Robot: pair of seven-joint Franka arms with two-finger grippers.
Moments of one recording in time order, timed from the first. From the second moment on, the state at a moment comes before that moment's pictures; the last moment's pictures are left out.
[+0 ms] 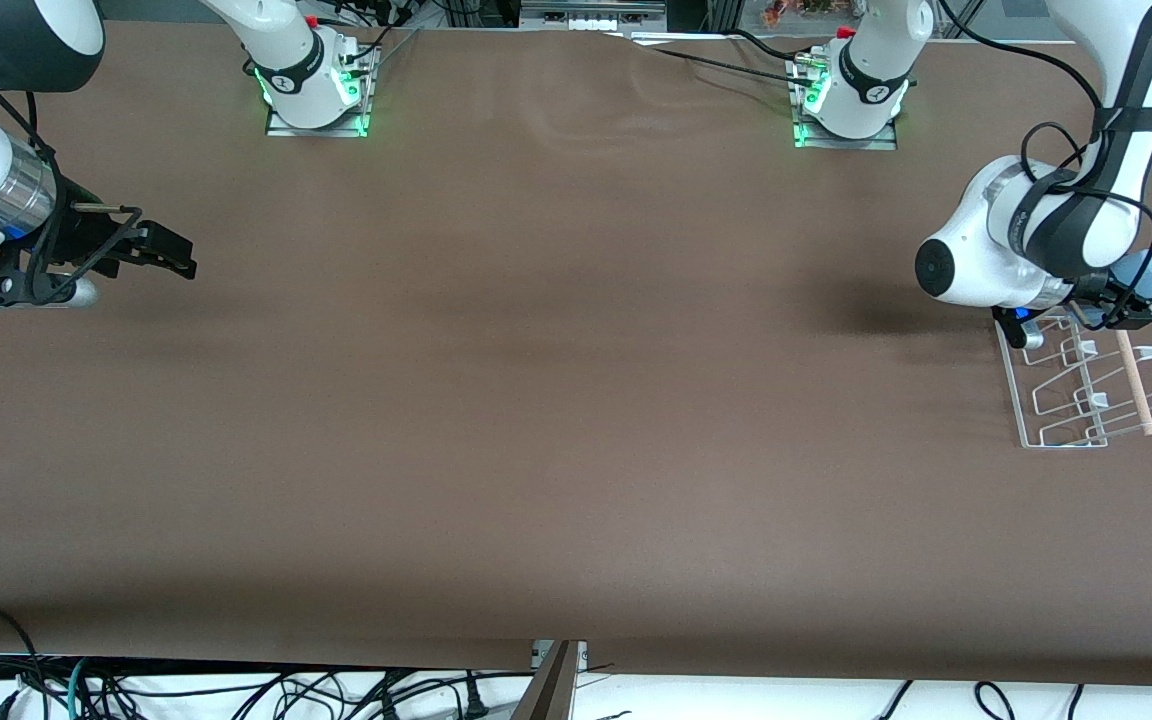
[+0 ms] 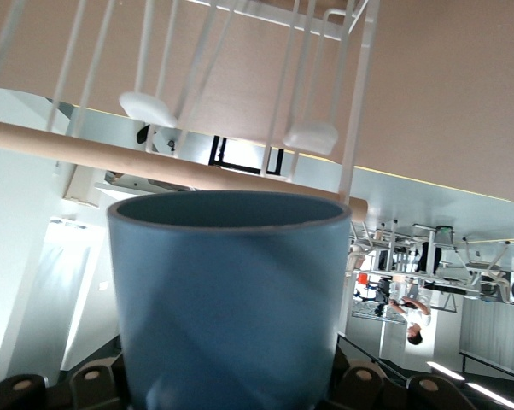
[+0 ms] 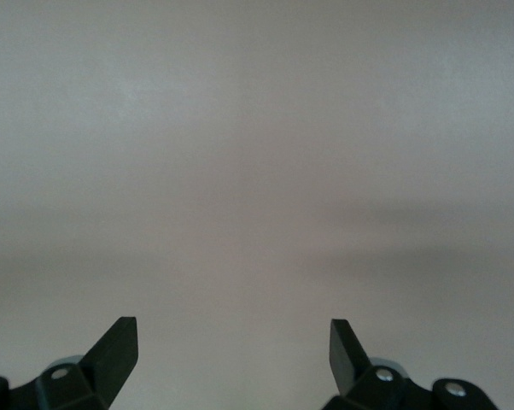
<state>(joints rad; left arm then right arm) 0.22 0.21 -0.24 -2.26 1.37 1.67 0.47 0.11 0.03 -0.03 -1.71 0.04 1.69 0.08</state>
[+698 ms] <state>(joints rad) 0.23 0.25 -0.24 -2.29 1.40 1.66 0.44 0.12 0.08 -0.03 -1.63 0.02 1.69 0.05</state>
